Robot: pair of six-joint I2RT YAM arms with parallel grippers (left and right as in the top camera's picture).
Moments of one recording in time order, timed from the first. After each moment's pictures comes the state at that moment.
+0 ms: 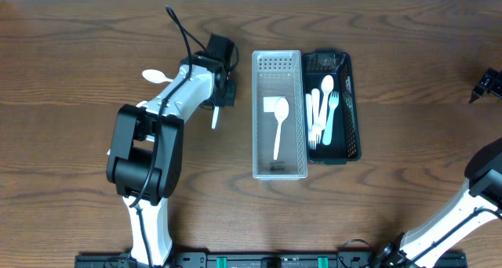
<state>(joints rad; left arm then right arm) -0.30 2.10 1.50 -0.73 -0.06 -0.17 -0.62 2.18 2.15 -1.54 0.02 0.07</state>
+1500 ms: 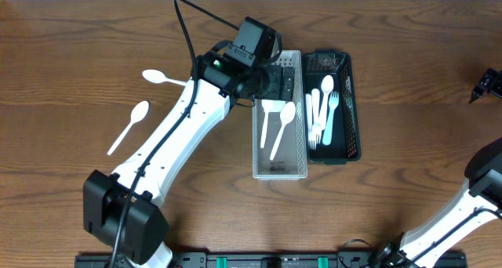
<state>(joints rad) -0.54 1.77 1.63 -0.85 0.16 -0.40 -0.62 2.18 2.15 -1.54 0.02 0.07</state>
